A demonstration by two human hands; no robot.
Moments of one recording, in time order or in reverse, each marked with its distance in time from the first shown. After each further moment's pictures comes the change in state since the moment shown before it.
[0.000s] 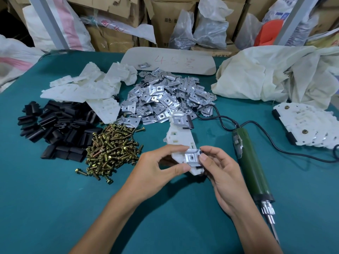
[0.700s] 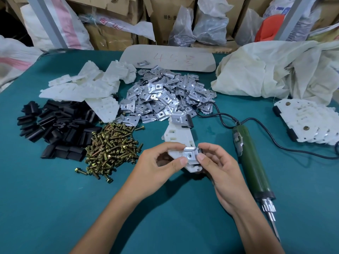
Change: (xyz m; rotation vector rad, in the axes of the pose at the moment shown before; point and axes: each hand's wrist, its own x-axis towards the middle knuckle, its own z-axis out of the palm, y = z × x) left_hand 0.000 0.003 0.004 -0.165 0.016 -0.058; right_hand 0.000 0.002 -0.001 -0.059 -0.022 -0.014
